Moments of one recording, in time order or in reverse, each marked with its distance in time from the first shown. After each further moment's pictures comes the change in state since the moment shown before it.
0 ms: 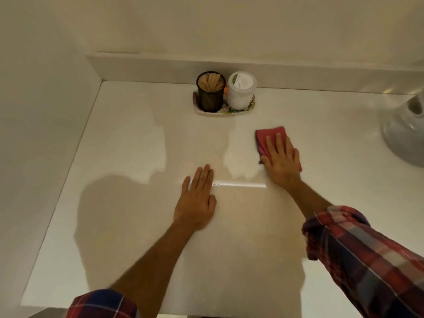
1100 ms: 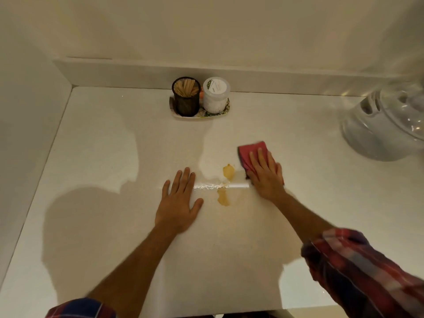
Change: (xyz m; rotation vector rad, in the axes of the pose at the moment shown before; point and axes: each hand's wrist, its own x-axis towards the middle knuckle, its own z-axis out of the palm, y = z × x) left_hand 0.000 0.000 0.000 0.081 -0.020 0.015; right_hand -0.050 0.021 -0.005 0.012 -0.060 0.003
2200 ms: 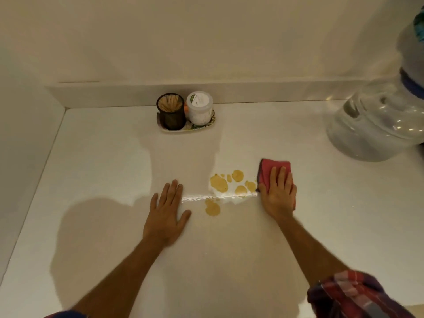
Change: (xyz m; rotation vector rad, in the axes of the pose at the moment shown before) left_hand -0.001 0.005 -0.007 0.012 -0.025 -0.017; right_hand -0.044 0.034 0.000 0.116 0.126 0.375
